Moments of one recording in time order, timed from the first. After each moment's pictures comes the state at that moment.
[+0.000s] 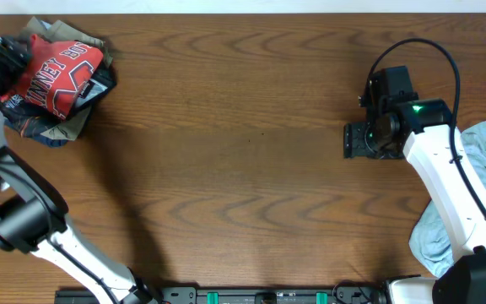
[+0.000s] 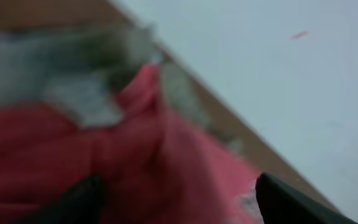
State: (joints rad) left arm 0.65 2.16 1.72 -0.23 0.58 -0.38; right arm 0.16 1.53 1.25 -1.07 0.01 0.21
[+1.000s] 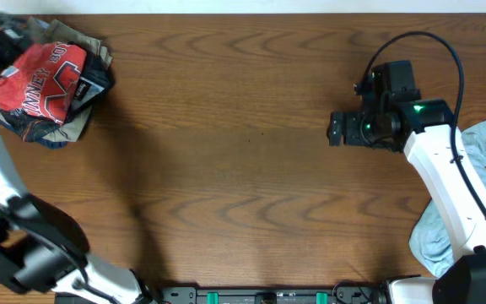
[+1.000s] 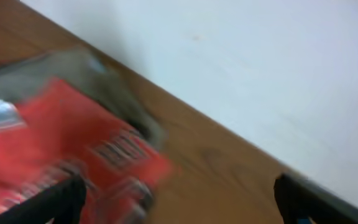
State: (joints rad) left arm 0.53 1.80 1.75 -0.58 0.52 -0.29; right arm 0.15 1.53 1.25 -0.89 -0.15 0.21
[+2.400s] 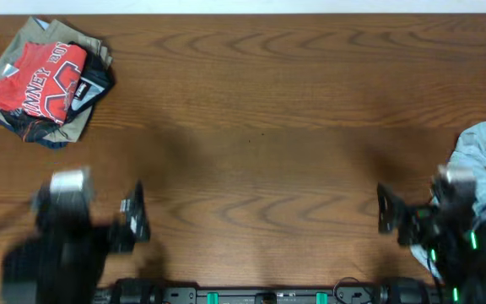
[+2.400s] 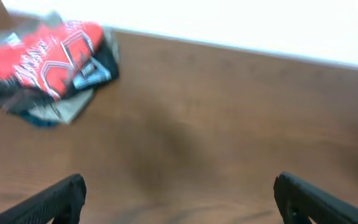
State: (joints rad) left arm -0.02 0.46 1.12 -1.11 0.05 -0.17; right arm -0.07 0.40 0.89 -0.97 -0.20 0.06
